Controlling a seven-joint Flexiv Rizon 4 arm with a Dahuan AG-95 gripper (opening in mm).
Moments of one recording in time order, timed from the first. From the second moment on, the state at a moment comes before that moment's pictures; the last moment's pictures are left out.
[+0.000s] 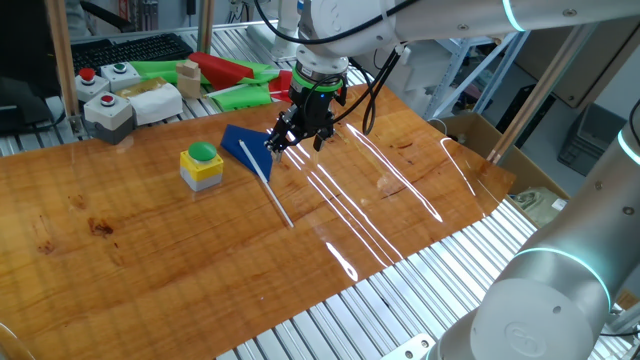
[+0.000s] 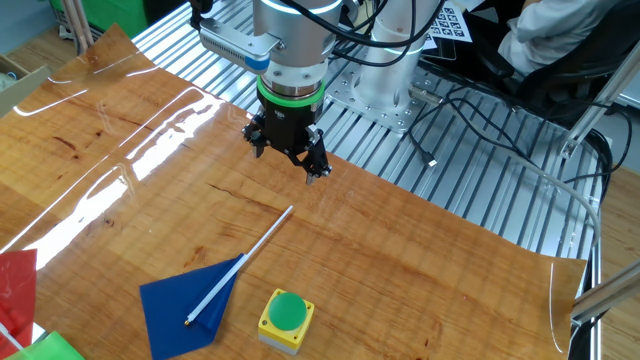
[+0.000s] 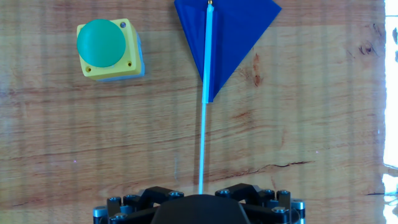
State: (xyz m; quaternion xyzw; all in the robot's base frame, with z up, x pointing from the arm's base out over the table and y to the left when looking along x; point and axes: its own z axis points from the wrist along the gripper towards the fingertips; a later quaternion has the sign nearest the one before) arm 0.500 0.000 0.170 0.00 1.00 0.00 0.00
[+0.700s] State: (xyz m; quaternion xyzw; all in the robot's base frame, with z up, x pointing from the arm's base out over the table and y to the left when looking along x) arm 0.495 0.002 0.166 0.04 1.00 0.03 0.00
